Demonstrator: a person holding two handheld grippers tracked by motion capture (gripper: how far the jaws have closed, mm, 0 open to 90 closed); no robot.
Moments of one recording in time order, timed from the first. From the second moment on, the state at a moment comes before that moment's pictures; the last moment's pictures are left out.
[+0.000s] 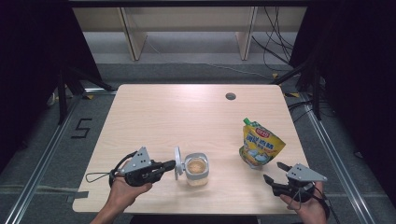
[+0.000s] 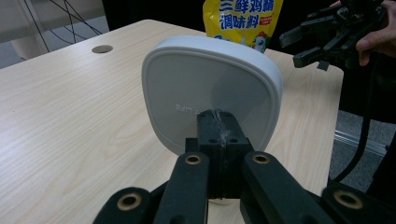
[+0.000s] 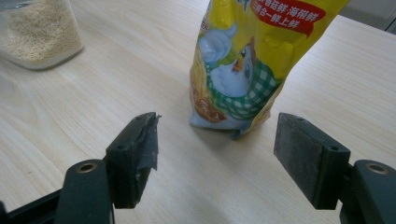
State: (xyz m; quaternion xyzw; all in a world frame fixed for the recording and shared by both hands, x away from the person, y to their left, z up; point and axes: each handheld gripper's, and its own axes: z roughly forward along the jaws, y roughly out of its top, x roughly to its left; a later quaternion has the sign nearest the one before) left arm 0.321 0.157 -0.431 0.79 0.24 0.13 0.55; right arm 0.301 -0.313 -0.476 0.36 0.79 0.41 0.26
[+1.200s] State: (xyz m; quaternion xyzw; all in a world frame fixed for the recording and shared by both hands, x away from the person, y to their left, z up) left arm 0.328 0.145 -0.430 0.79 0.25 0.09 0.56; right arm 0.303 -0.310 -0.480 0.35 0.80 0.40 0.26
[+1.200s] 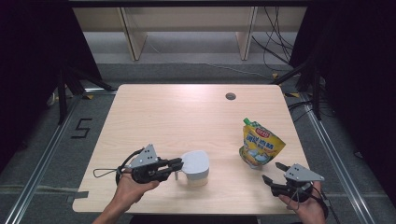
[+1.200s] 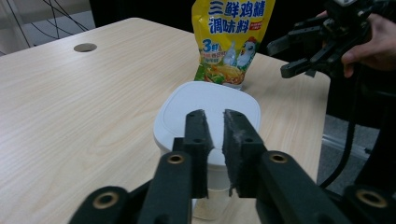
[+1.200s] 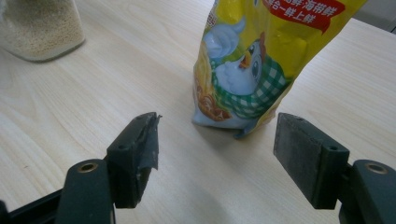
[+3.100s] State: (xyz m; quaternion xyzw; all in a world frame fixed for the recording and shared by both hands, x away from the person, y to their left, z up) left arm 0.298 0.202 -0.489 0.81 0.32 0.13 0.47; right arm 0.303 -0.305 -0.482 0.34 0.81 0.39 0.26
